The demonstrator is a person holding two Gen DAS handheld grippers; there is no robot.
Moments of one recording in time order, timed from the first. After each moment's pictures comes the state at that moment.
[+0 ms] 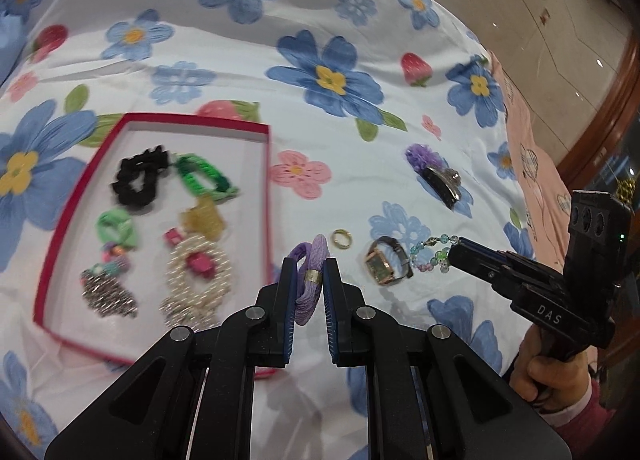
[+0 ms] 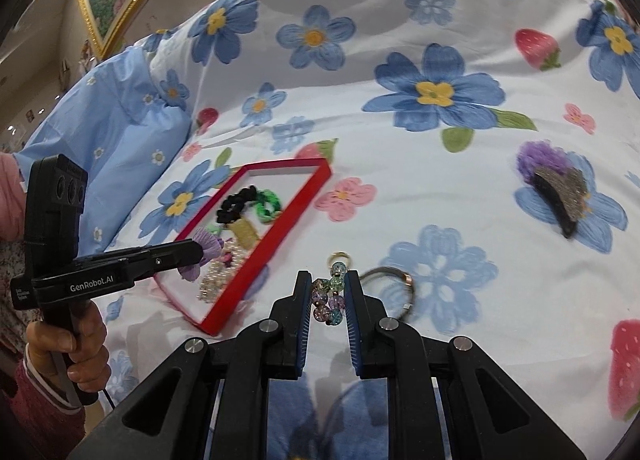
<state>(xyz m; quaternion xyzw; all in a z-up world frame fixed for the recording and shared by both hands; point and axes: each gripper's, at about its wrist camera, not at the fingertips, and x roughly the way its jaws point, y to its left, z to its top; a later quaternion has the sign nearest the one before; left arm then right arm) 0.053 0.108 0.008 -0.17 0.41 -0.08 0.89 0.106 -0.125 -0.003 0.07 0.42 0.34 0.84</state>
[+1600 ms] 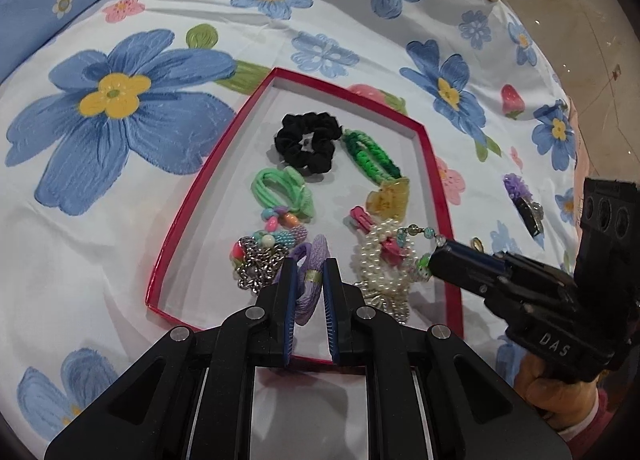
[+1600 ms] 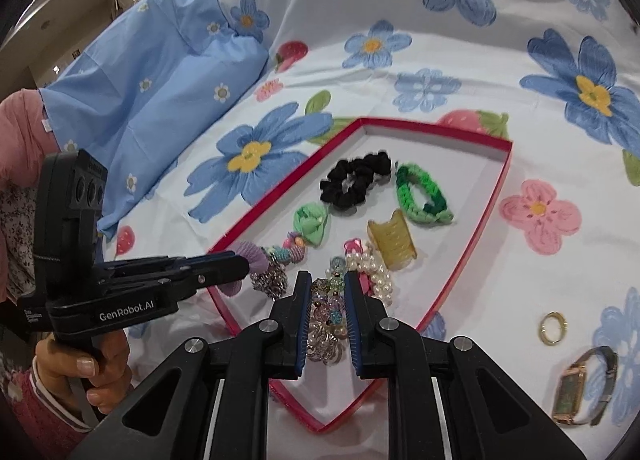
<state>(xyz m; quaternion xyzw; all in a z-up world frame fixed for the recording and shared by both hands) 0.037 0.226 -0.053 -0.23 0.43 0.03 0.87 0.116 0.055 -0.040 0.01 0.45 0.45 0.77</state>
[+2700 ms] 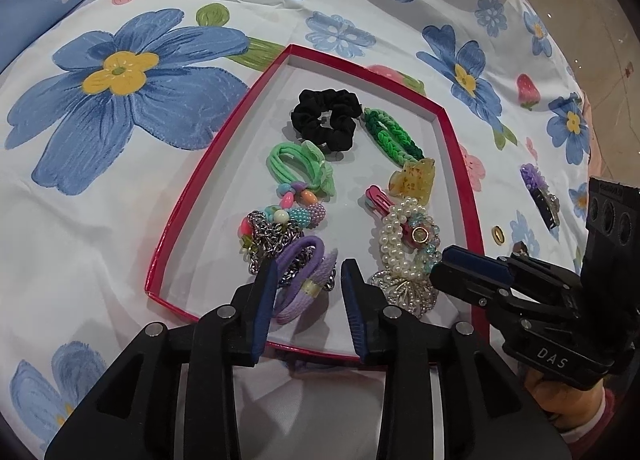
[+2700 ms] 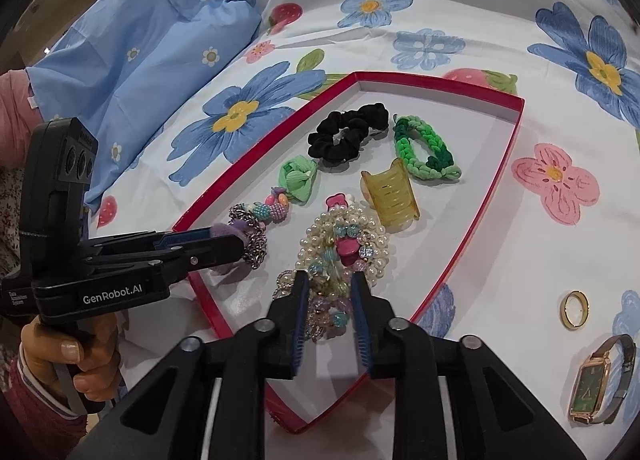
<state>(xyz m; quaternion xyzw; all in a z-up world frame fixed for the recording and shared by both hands) 0.038 0.227 -0.068 -0.22 0.46 0.05 0.86 0.115 0.063 -0.063 -0.02 0.48 0.45 0.75</state>
